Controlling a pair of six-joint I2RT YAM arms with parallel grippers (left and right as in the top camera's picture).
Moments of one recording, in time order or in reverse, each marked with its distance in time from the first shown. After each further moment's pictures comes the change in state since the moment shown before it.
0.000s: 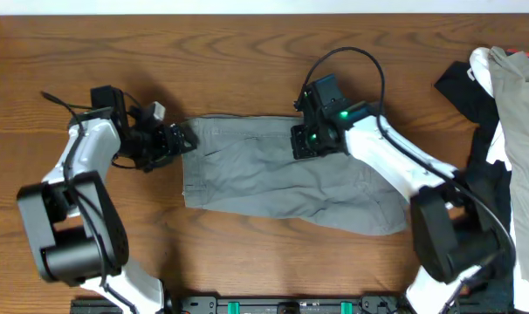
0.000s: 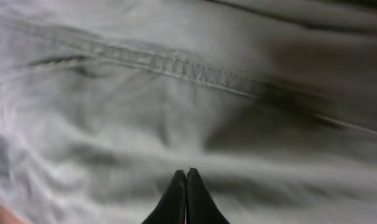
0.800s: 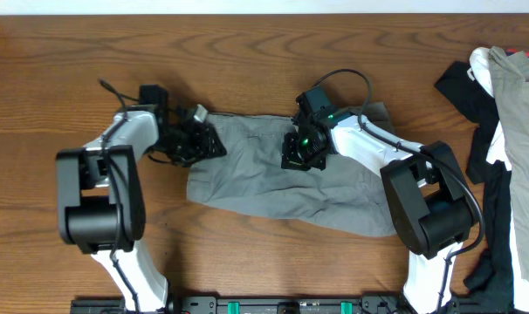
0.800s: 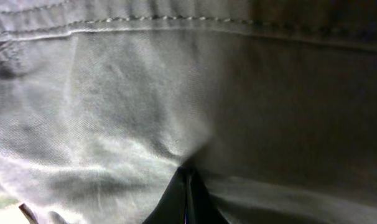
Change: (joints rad) left arm -0.184 0.145 0.024 0.095 0.062 0.020; right arm 0.002 0.140 0.000 0.026 -0.192 0.225
